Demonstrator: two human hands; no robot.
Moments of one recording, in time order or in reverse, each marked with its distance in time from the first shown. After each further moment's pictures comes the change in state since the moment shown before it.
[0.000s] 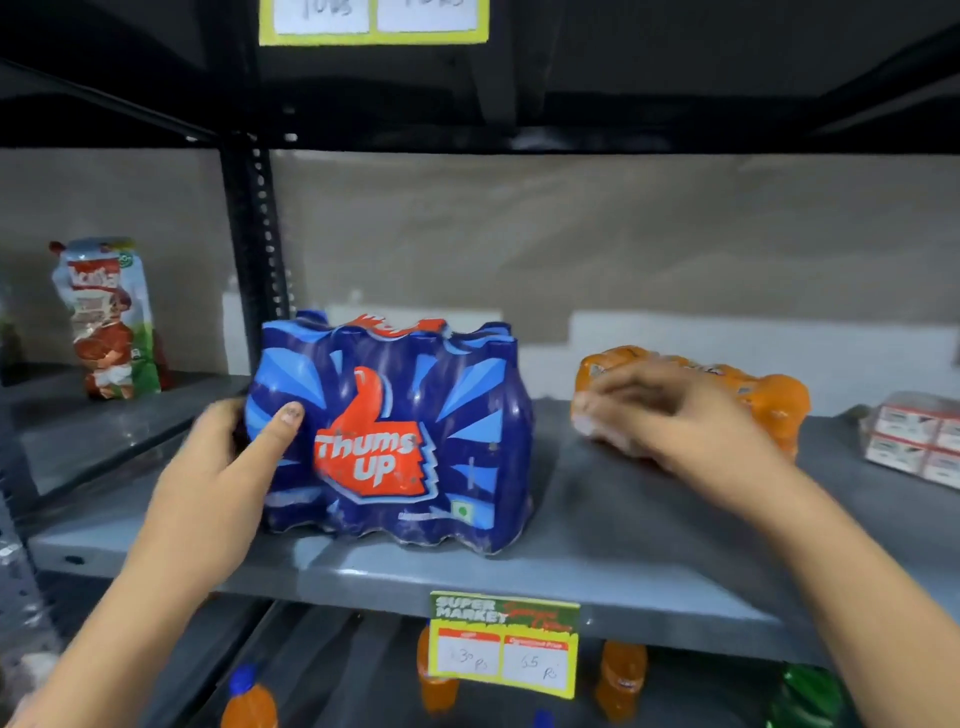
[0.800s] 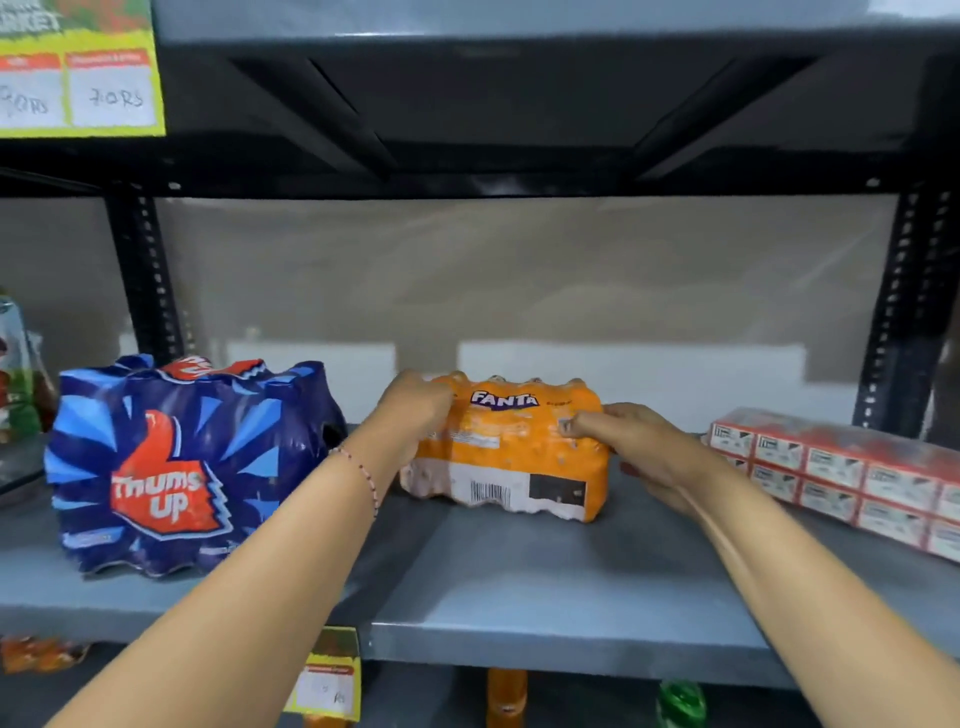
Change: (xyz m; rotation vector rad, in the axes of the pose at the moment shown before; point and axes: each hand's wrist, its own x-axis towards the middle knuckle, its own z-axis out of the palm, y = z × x) left_hand 0.005 0.153 0.254 -0.008 -0.347 -0.331; right_hand 0.027 0.110 -0.128 0.264 -0.126 0.330
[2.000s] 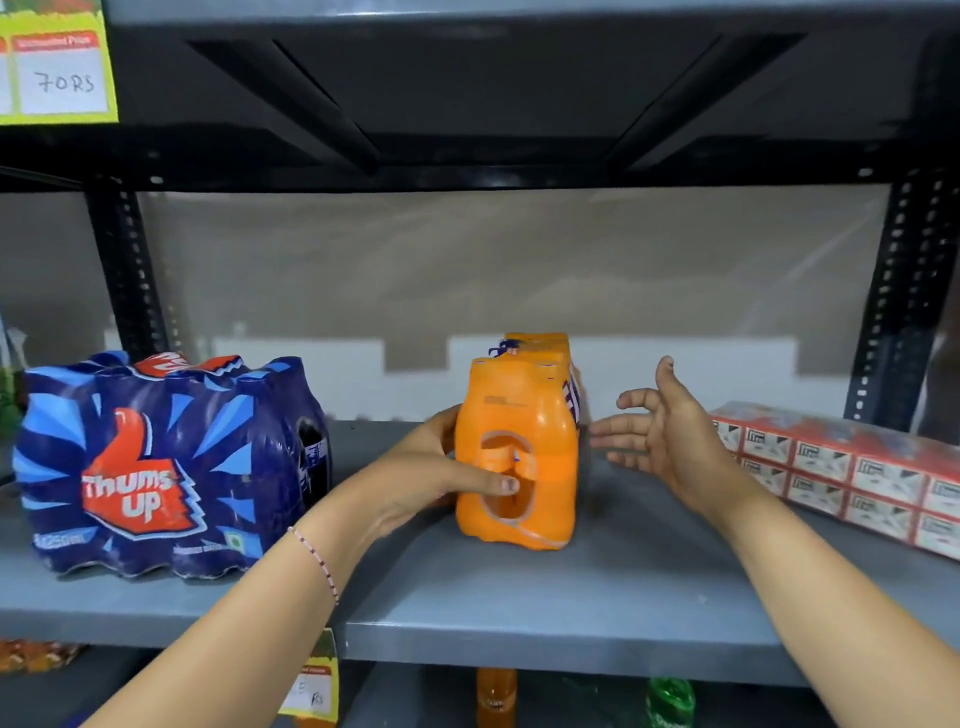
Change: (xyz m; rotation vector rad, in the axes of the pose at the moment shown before) left_hand -0.019 -0.050 0.013 -0.207 -0.594 0.139; right_hand 0.020 0.031 -0.037 0.399 0.226 0.012
